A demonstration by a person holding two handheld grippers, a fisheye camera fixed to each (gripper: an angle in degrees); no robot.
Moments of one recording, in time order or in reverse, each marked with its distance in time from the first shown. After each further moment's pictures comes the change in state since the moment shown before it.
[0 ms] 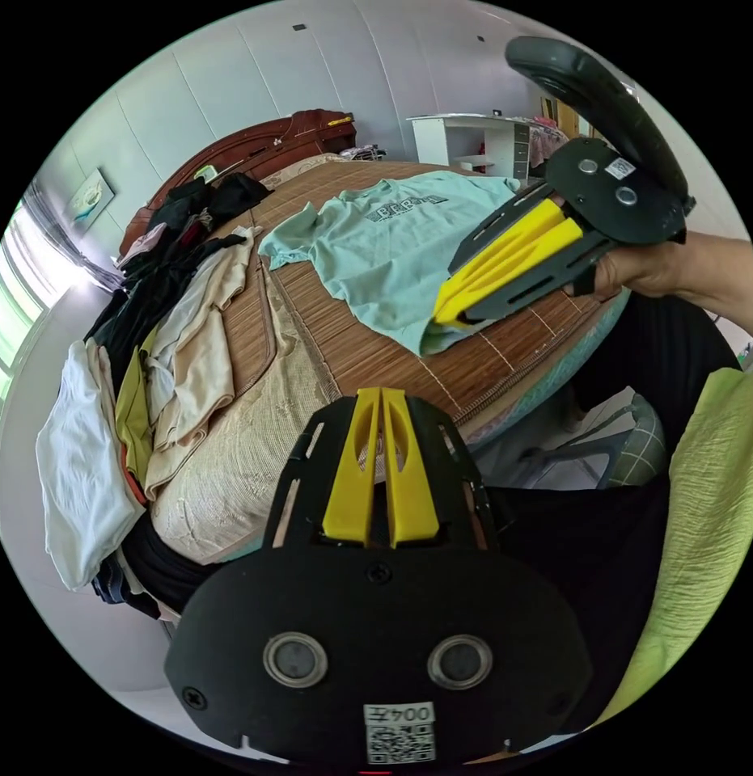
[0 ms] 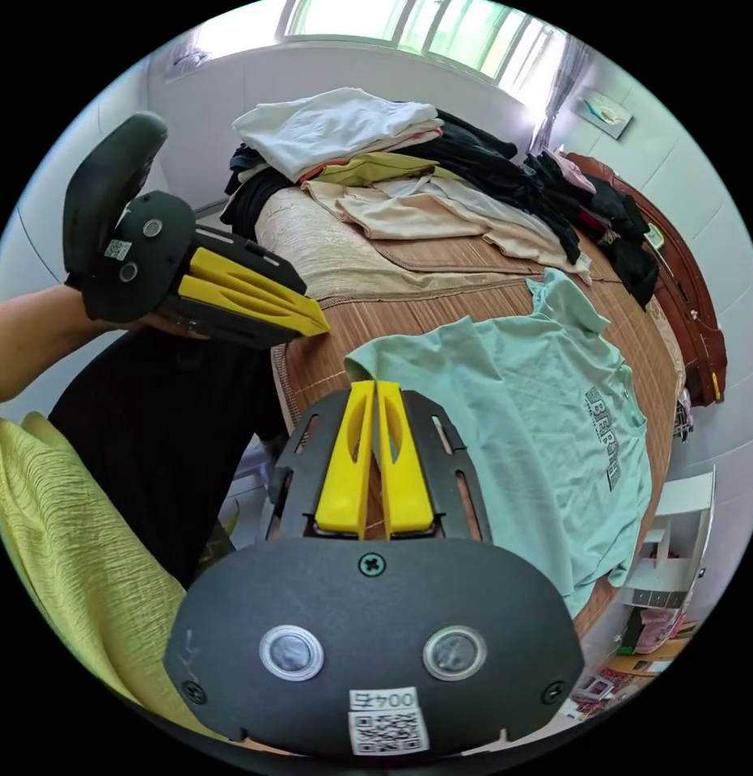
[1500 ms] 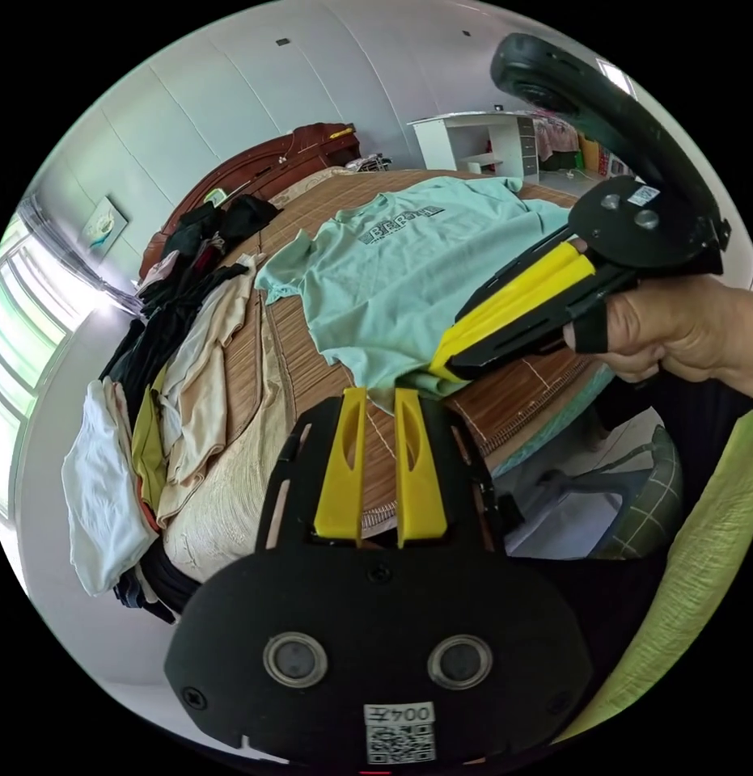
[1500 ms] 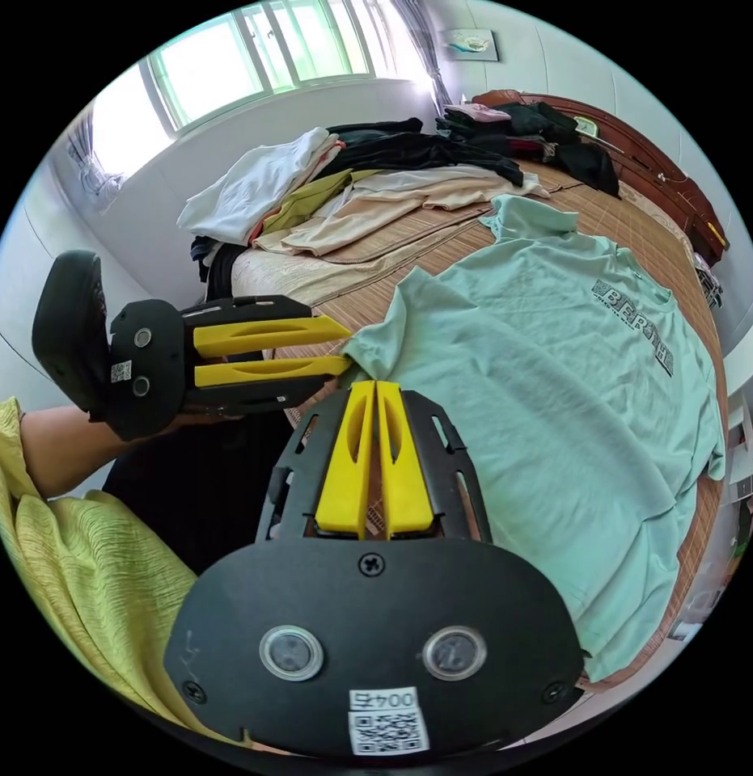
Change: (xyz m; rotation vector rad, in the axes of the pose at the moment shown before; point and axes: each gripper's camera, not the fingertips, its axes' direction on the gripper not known) left arm 0.052 -0.014 0.045 0.020 -0.132 0.007; right arm 0.016 0.061 0.041 0.078 -0.193 0.346
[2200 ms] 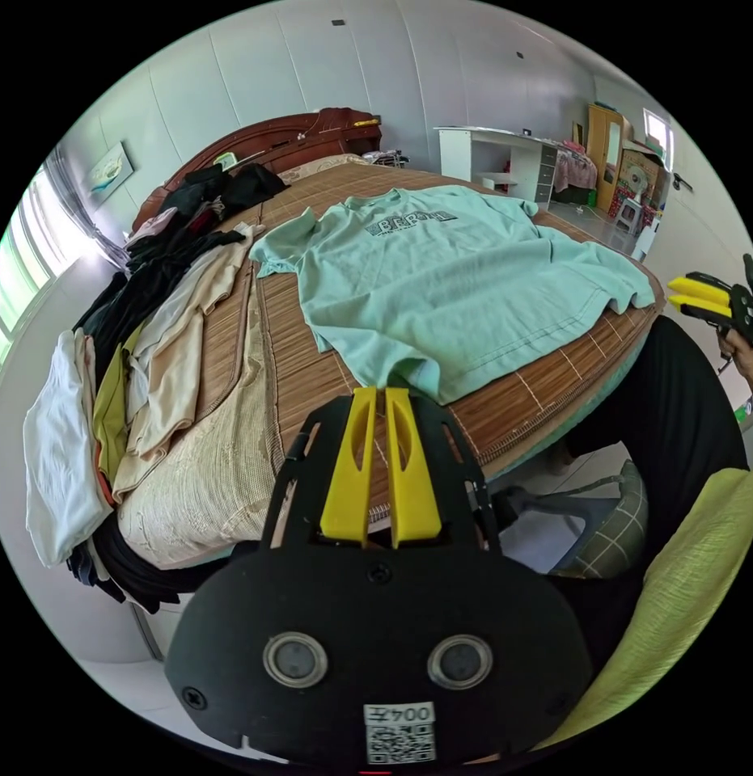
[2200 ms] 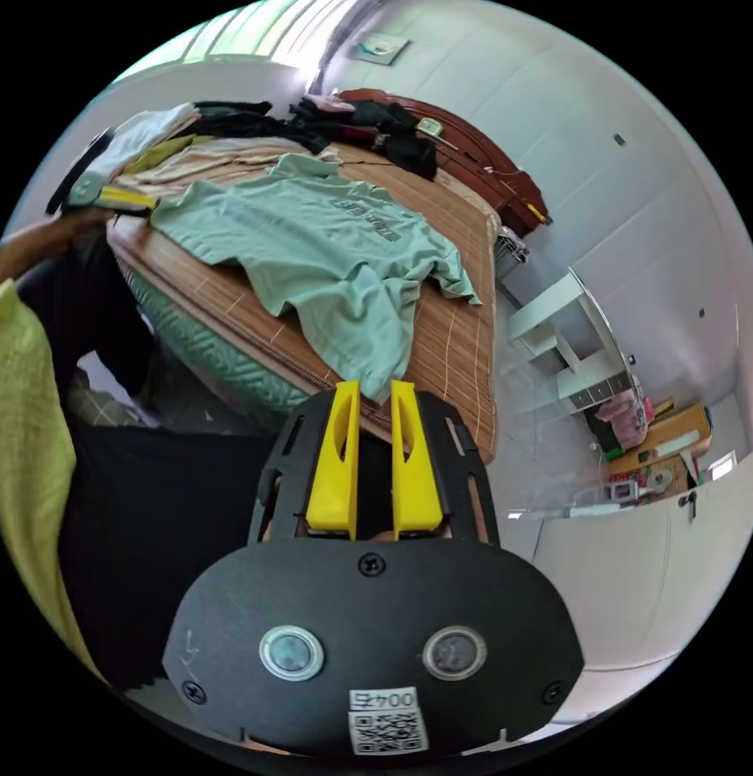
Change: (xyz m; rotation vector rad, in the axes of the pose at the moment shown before) left arm -0.031 -0.004 0.018 -0.022 0.140 -0.130; right arm 0.016 0.218 -0.107 -0.074 0.701 0.072
